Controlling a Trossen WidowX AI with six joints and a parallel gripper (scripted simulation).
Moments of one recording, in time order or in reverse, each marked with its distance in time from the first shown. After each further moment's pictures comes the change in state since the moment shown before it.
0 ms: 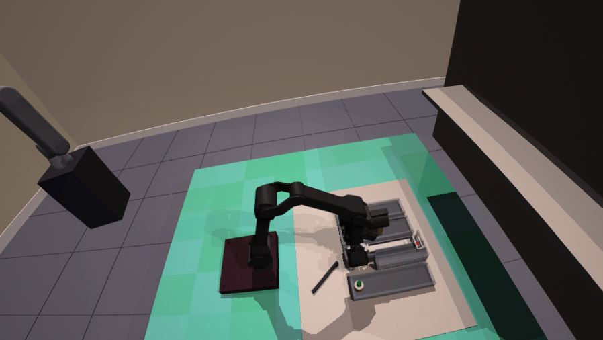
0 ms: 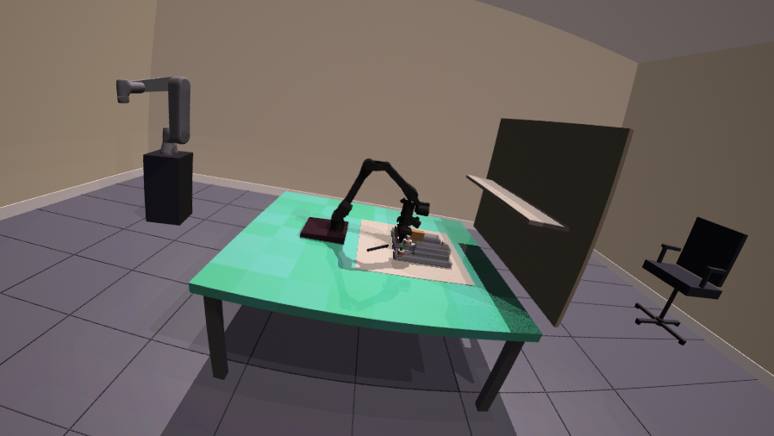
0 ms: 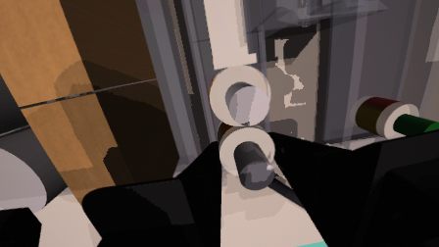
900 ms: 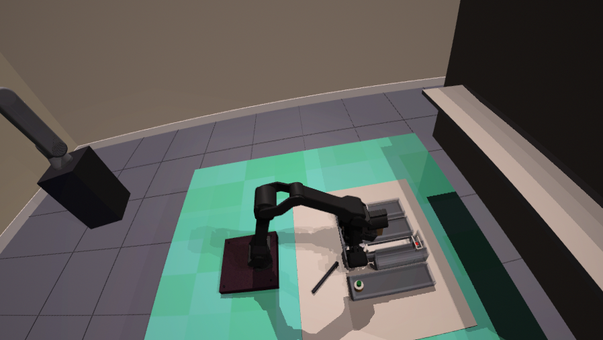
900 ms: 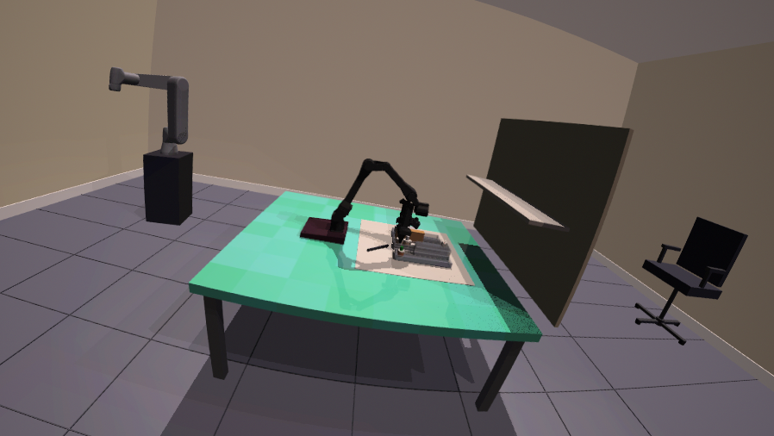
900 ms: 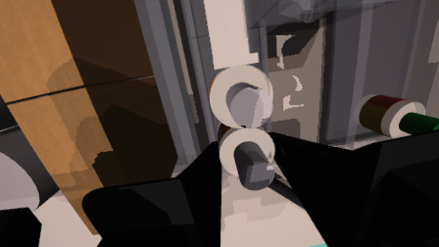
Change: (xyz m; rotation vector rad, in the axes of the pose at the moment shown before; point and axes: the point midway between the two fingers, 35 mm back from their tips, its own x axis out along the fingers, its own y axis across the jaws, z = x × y) arm 0.004 0.000 -0.003 -0.001 -0.002 0.000
